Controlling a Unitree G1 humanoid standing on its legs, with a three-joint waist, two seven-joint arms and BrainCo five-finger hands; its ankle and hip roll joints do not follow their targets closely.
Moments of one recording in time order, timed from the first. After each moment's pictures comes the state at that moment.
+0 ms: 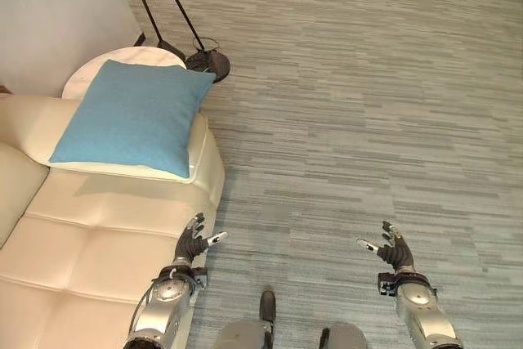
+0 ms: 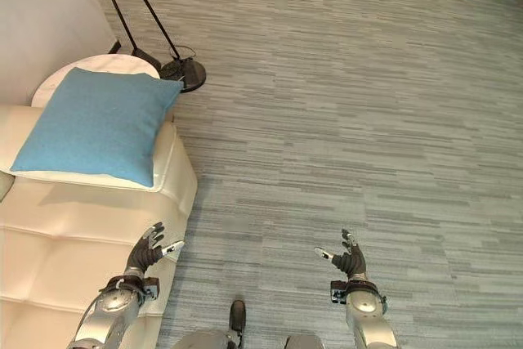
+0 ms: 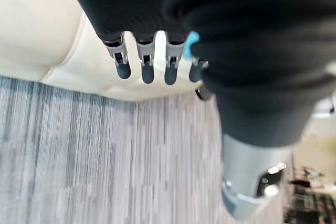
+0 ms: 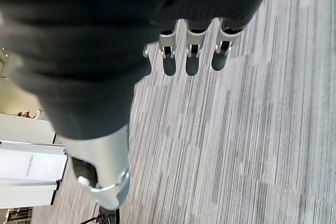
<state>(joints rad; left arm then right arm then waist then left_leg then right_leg) 0.08 0.33 -0.16 0.36 -0.28 -0.01 0.16 0.08 -0.27 0.07 0.38 0.17 0.00 -0.22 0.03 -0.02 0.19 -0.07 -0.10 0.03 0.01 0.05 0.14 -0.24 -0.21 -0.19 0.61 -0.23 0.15</state>
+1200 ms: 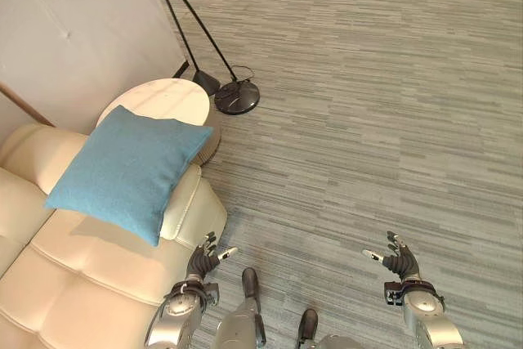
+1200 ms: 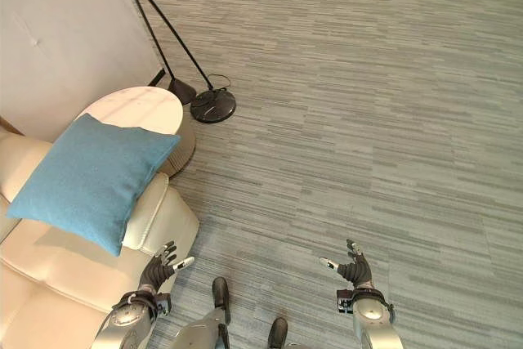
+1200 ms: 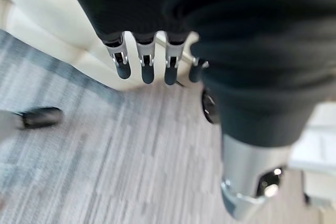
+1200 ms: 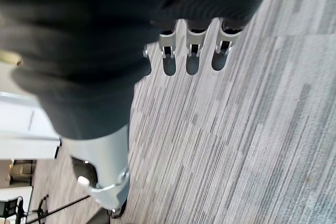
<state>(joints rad) 0.15 0.24 -0.15 0.45 -0.30 0.00 0.13 0.10 -0.31 0.09 0.43 0.18 0.01 -0.22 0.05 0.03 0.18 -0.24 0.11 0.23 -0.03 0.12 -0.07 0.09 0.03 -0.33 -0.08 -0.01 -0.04</state>
